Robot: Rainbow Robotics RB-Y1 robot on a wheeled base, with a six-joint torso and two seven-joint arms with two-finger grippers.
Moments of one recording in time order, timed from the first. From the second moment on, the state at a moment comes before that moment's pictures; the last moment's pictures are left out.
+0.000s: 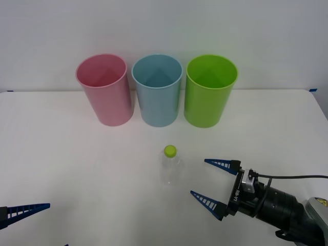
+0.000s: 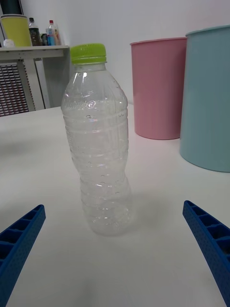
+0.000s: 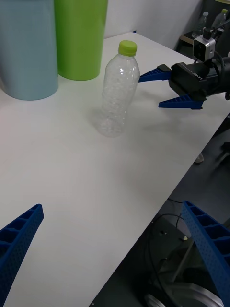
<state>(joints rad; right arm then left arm) 0.00 -0.37 0.08 -1.24 1.04 -1.16 0.49 0.80 0.51 0.47 -2.20 -1.23 -1.21 0.21</state>
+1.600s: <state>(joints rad) -0.01 -0.32 0.12 -1.25 1.05 -1.13 0.50 0.80 0.51 0.47 -2.20 -1.23 -1.21 0.21</state>
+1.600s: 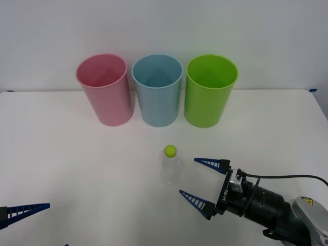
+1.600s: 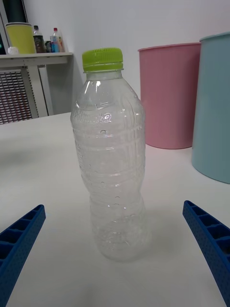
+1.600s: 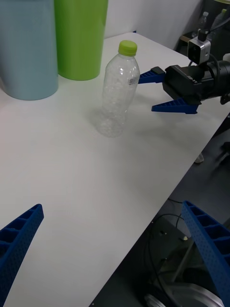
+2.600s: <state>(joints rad) -0.03 -0.29 0.17 -1.25 1.05 -1.02 0.52 0.80 0.51 0.47 -2.20 -1.23 -1.21 0.21</state>
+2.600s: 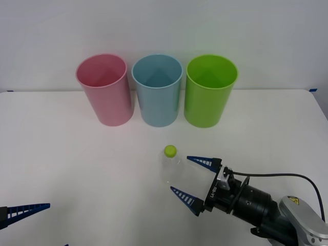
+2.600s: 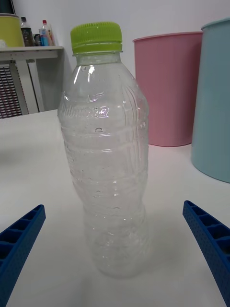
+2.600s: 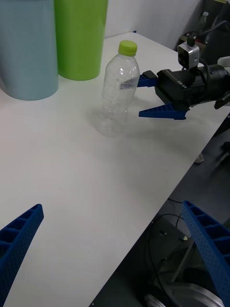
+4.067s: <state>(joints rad) -0.10 -0.26 0.29 -1.25 1.04 -0.86 0.51 0.80 0.51 0.47 -2.20 -1.23 -1.21 0.21</state>
